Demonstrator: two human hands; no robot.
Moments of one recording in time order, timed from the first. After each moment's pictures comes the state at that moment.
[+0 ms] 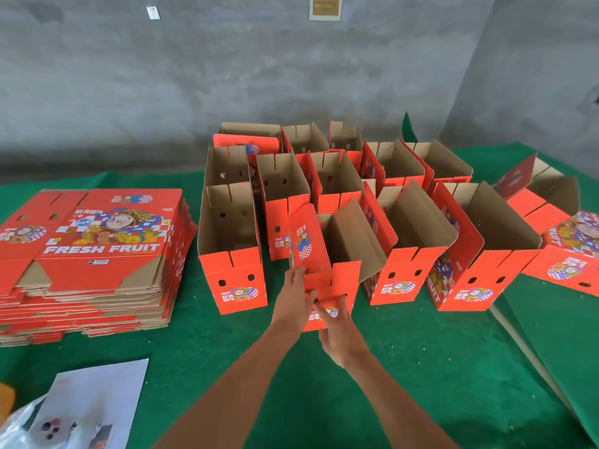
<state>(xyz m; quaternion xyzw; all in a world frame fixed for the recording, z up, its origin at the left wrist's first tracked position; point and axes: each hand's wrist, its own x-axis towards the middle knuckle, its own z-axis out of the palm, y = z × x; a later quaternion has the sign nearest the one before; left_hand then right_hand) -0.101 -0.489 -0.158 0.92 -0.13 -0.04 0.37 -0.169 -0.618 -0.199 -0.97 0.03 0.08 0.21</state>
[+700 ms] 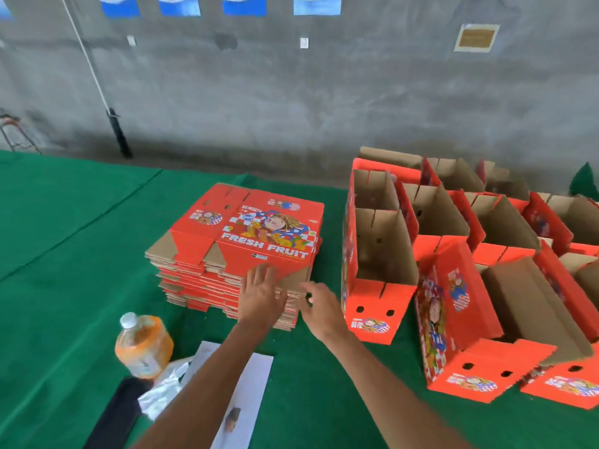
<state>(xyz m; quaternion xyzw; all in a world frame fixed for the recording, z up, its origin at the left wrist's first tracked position) -0.061 -0.134 -0.127 0.98 0.04 0.12 0.16 -0.059 -0.295 -0.121 -0.91 -0.14 0.01 0.39</state>
